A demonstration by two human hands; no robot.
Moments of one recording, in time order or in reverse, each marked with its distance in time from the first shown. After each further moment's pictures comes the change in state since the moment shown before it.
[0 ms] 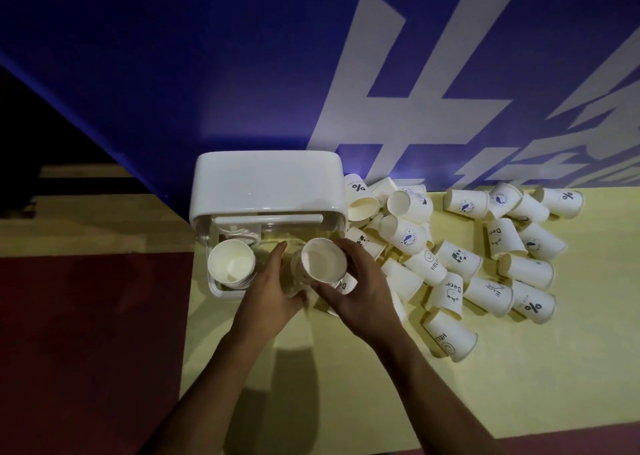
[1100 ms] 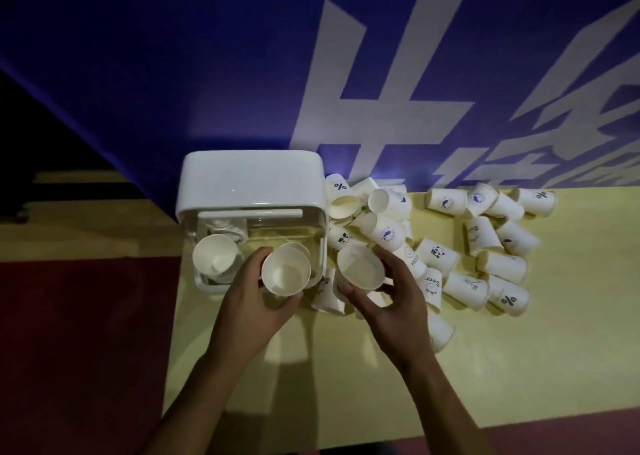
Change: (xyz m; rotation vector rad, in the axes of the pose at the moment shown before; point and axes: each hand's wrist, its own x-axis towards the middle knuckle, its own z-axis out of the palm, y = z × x) left_hand -0.058 0.038 -0.011 -0.099 0.191 0.190; right_hand -0.050 -0.007 -0.066 0.131 0.209 0.185
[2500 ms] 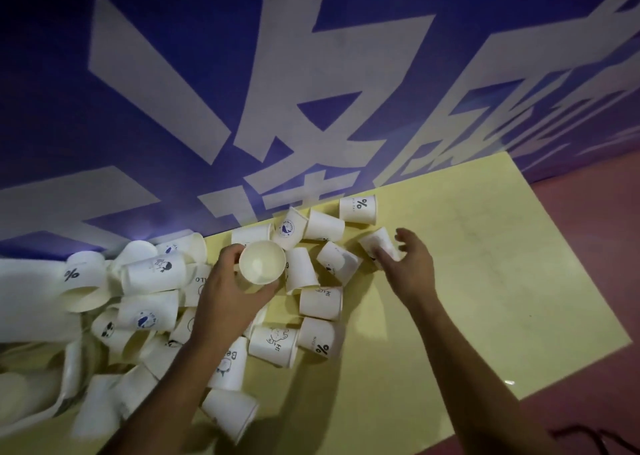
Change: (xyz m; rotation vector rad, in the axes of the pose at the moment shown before) left_hand 0.130 0.191 0.362 0.113 -0.172 -0.068; right_hand 0.236 0.203 -0.393 -0.326 0.257 0.340
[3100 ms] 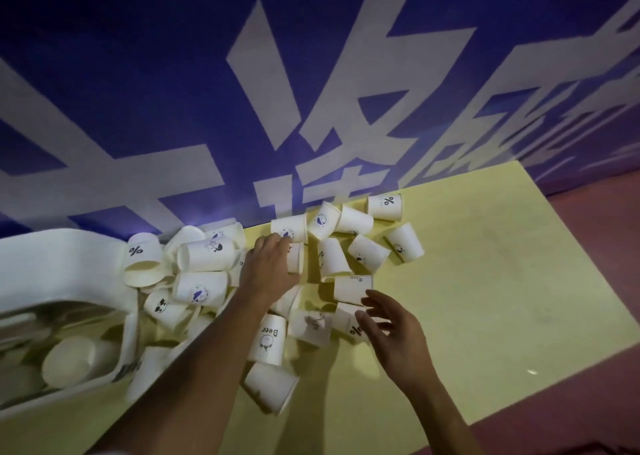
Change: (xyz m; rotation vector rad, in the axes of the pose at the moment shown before) left_hand 0.033 -0.033 -0.008 0.700 -0.266 0.207; right_hand -0.176 -0.011 0.041 0.178 -0.194 -0.096
